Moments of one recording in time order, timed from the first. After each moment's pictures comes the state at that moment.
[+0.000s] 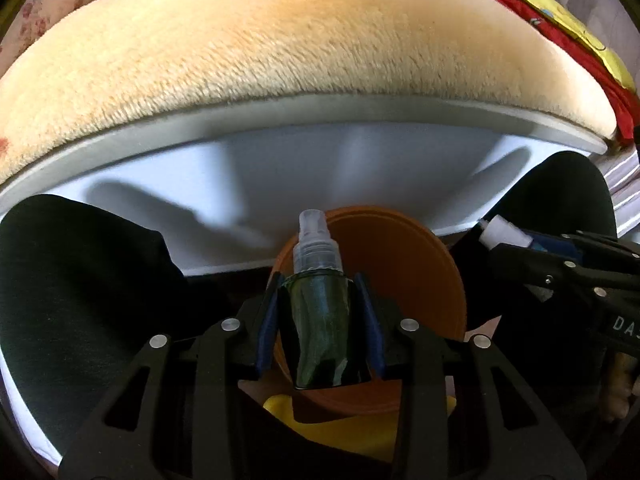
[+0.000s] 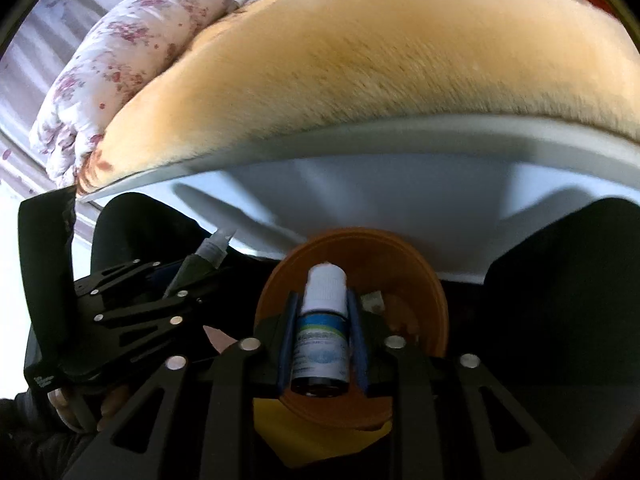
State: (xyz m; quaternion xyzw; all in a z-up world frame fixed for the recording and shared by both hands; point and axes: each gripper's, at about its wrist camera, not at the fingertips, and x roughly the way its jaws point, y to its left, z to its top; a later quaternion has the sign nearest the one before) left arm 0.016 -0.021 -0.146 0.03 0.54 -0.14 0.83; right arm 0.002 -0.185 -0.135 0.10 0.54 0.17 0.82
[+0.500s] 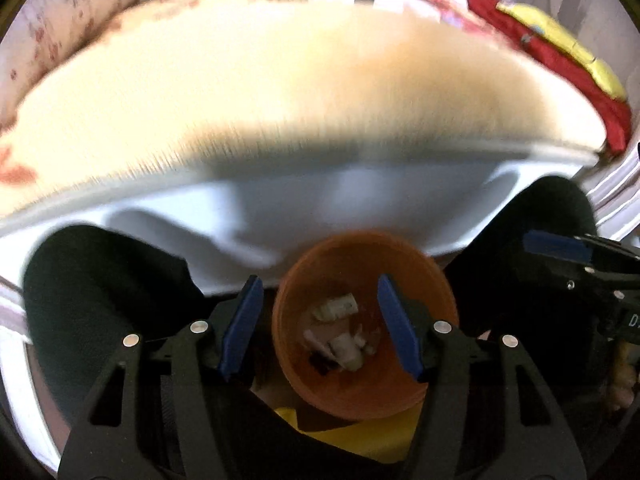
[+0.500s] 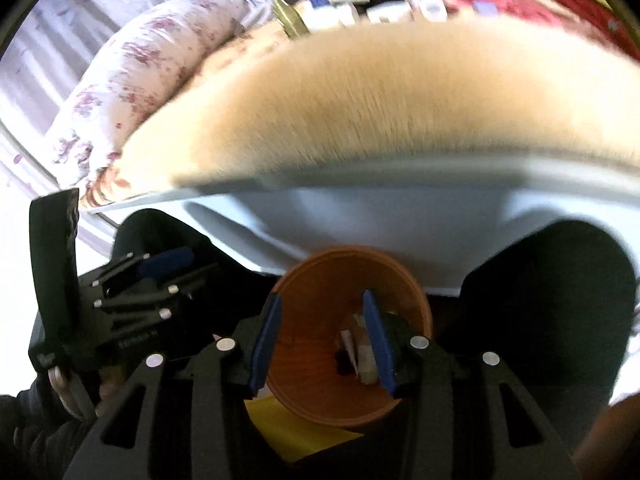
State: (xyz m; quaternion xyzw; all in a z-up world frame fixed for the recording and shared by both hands) left arm 0.009 -0.010 -0.103 0.03 0.49 -0.15 0.86; right arm -0.013 -0.203 -0.095 0.10 0.50 0.18 0.84
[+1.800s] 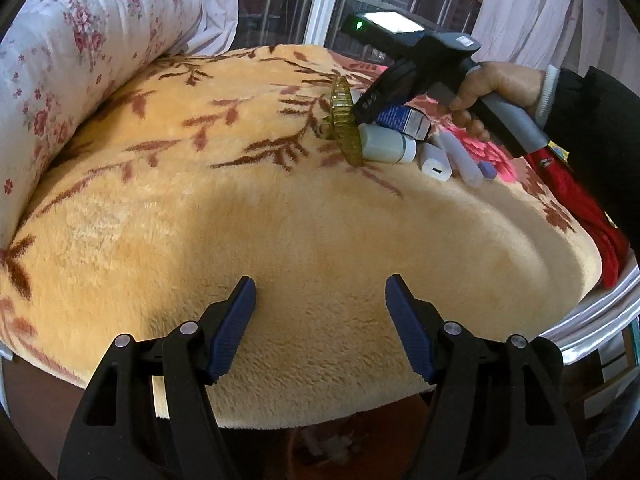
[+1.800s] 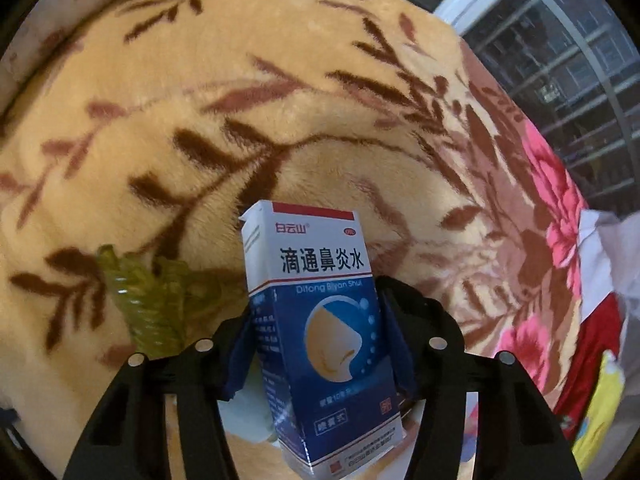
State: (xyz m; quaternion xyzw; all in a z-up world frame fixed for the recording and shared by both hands) left arm 0.111 0.019 -0.040 -0.06 0.40 -0.13 0.91; right arm 0.393 -0.085 -0.031 -0.28 0.55 0.11 0.78
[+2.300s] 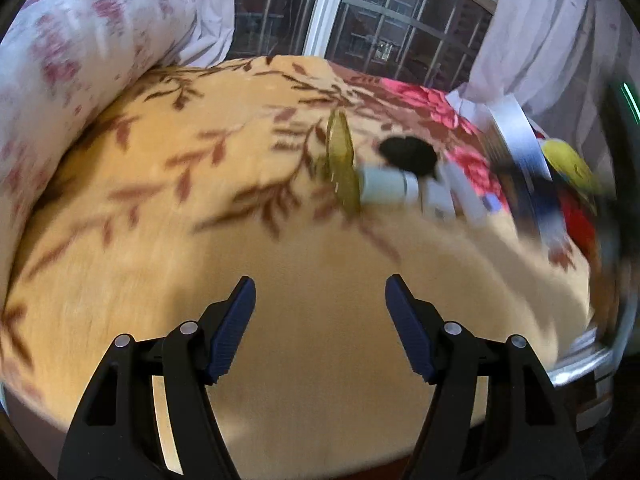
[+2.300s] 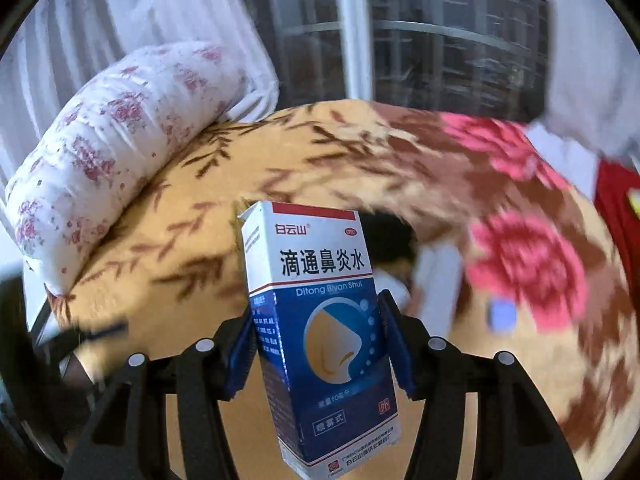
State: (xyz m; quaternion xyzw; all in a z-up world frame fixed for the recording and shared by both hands) left arm 0.177 0.009 -0.011 -0.08 0.40 -0.13 0.90; right arm 0.216 -0.211 0.030 -0.01 0.39 0.14 0.91
